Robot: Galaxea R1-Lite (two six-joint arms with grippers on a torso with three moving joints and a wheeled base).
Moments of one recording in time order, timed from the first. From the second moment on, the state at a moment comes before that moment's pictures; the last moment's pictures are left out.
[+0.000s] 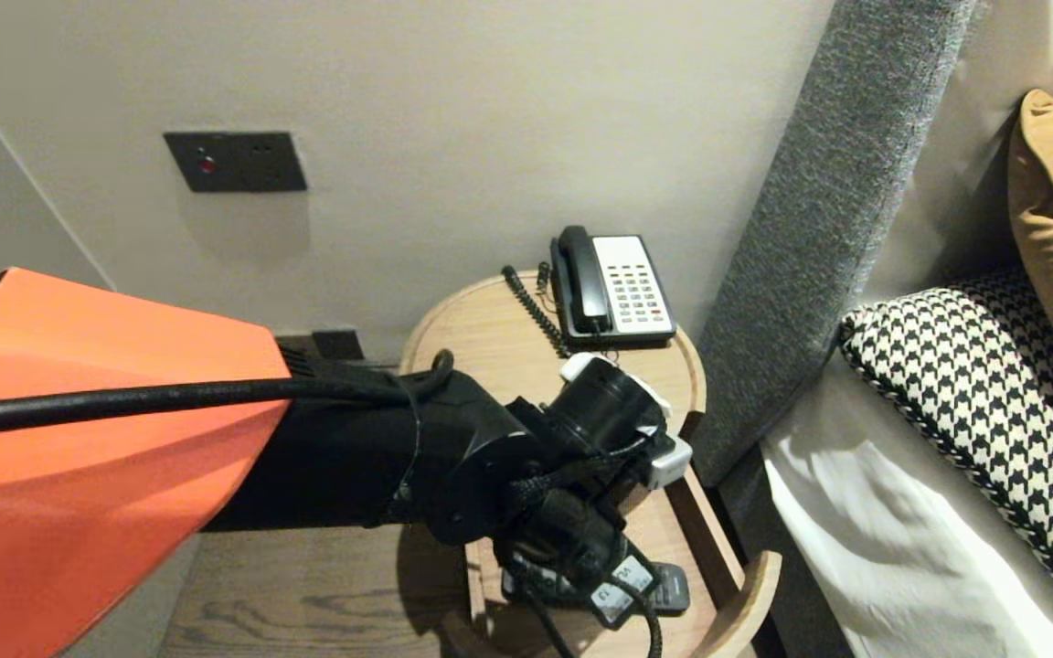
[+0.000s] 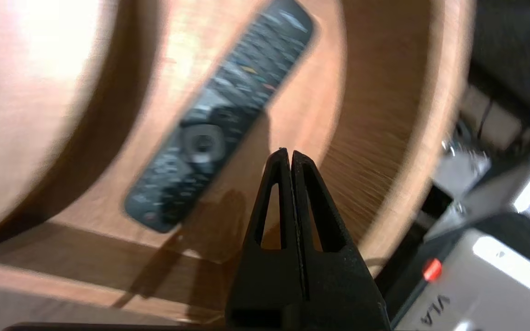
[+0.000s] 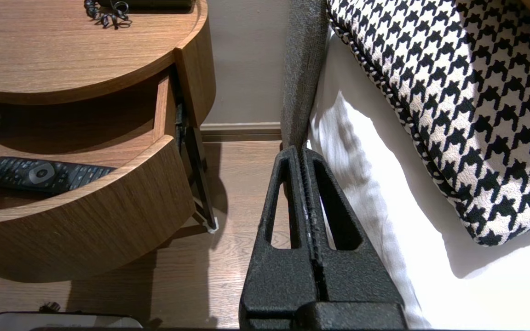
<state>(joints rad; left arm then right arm) -1.00 2.09 -1.48 0.33 -0.07 0.06 0.01 0.00 0.00 -0.10 0.00 -0.05</state>
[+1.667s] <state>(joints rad) -1.02 2.30 -1.44 0.16 -0.02 0.25 0.01 0.00 0.00 -0.10 0.00 -0.04</state>
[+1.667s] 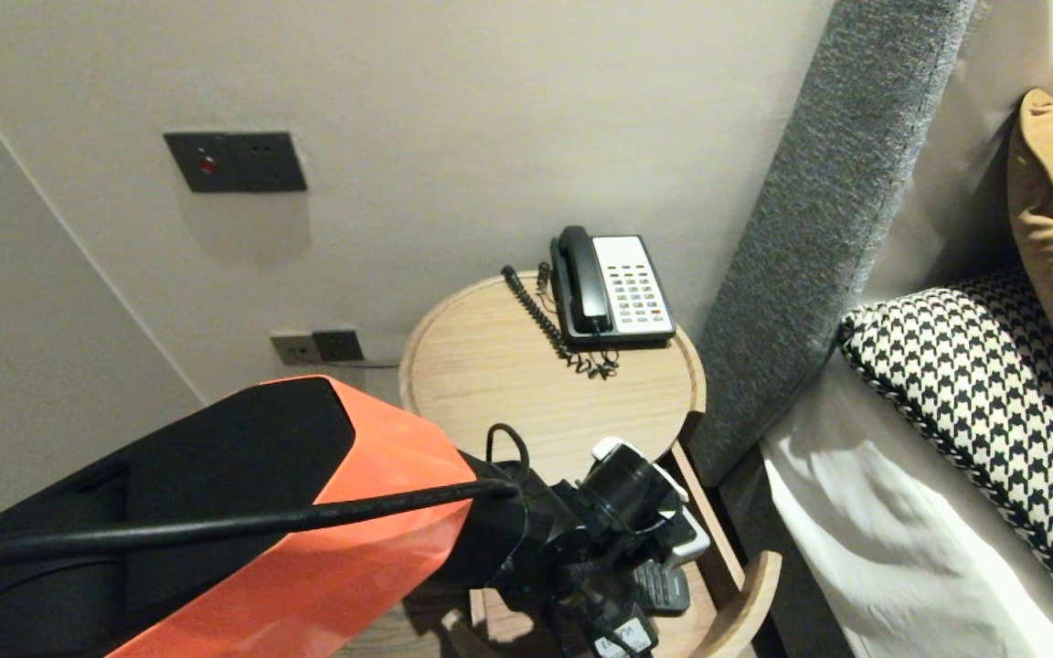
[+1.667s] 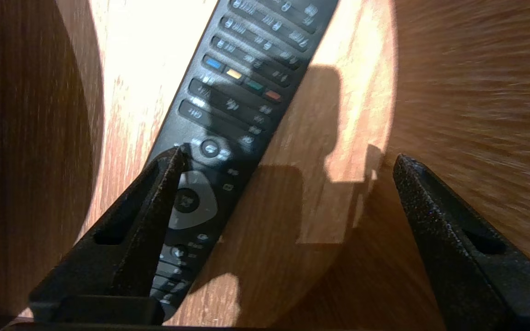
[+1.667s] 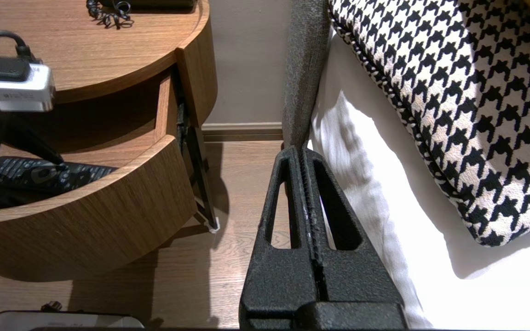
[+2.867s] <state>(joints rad) -1.01 2.37 -1.45 0.07 0.01 0.24 0.01 0.00 0.00 -0.10 0.00 -0.04</state>
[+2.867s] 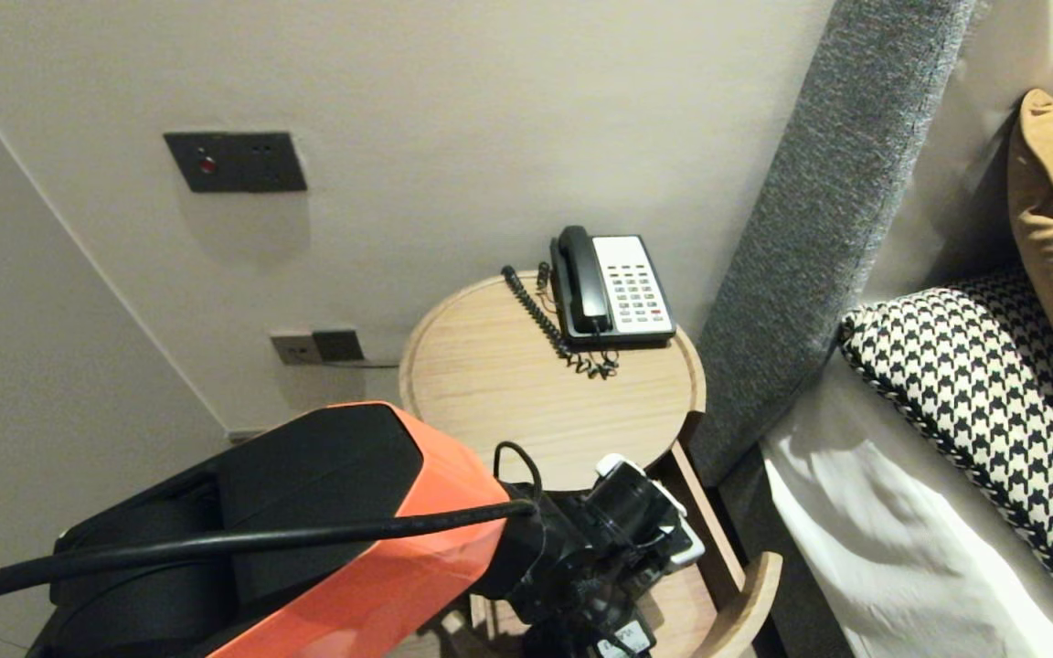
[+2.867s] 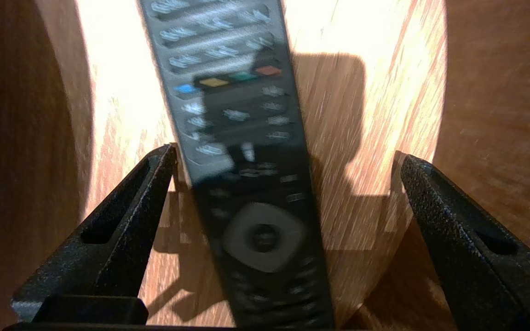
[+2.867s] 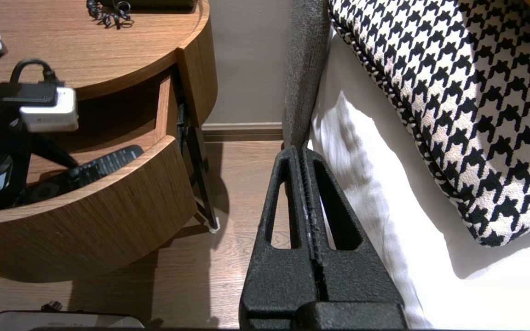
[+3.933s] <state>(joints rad) -1.01 2.44 -1.57 0.08 0.01 0.25 0.01 0.00 0.00 -0.10 0.00 -0.04</state>
